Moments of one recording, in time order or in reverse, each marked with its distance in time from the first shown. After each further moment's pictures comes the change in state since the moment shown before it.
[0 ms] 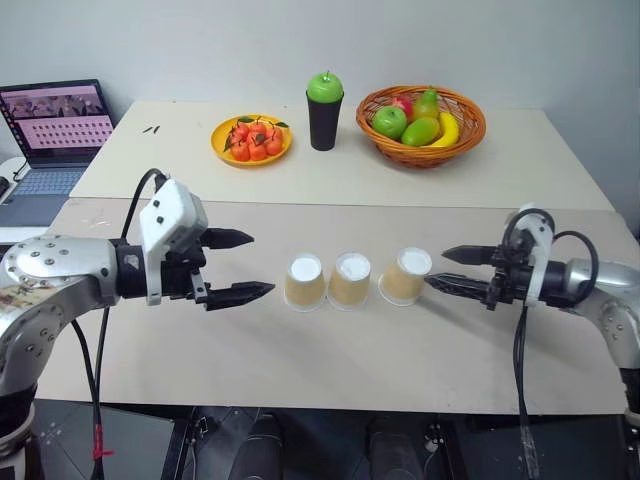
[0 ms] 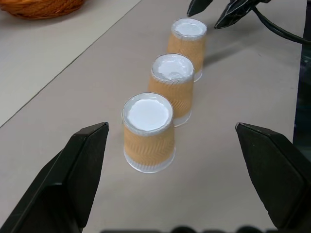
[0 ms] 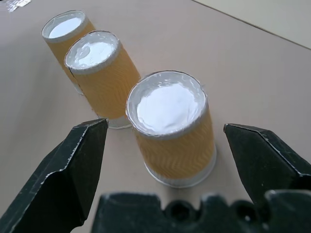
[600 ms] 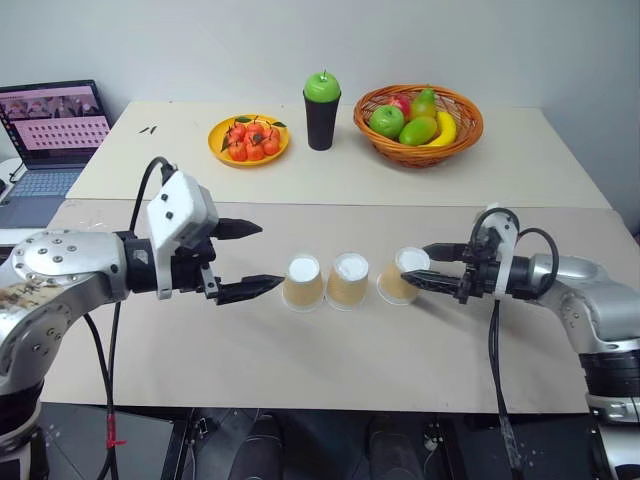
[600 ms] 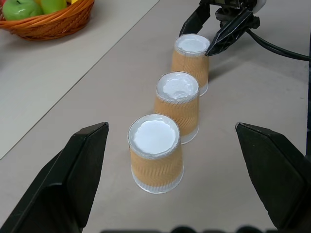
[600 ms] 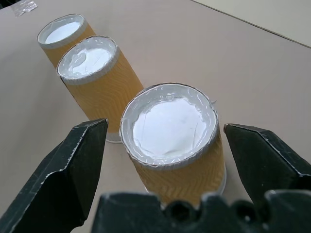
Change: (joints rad) left arm -0.067 -0.024 -0.044 -0.011 -0.009 -0.017 0.075; right arm -0.072 0.114 0.078 0.086 -0.089 -0.058 0.022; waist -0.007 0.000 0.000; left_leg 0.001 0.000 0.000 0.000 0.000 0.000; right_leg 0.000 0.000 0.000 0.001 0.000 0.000
